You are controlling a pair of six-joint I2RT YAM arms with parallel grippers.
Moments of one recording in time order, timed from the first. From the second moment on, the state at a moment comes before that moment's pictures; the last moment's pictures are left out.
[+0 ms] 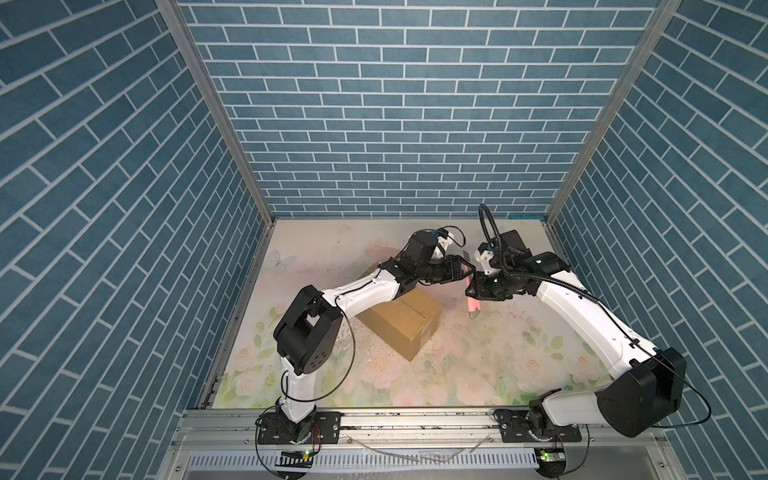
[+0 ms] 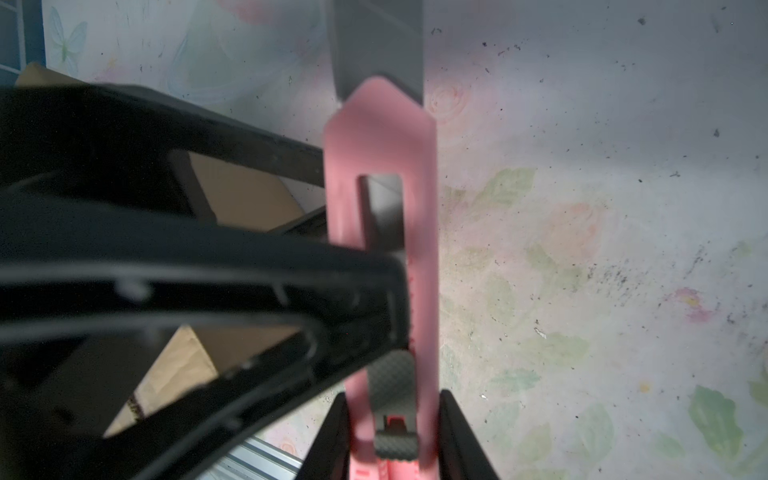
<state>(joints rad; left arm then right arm) -0.77 1.91 1.45 0.07 0.52 -0.86 0.47 1.38 1.28 -1.01 -0.23 0.35</state>
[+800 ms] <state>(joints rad) -0.78 1.95 1.45 0.17 0.53 -0.94 0.48 1.38 1.29 -1.01 -0.23 0.35</state>
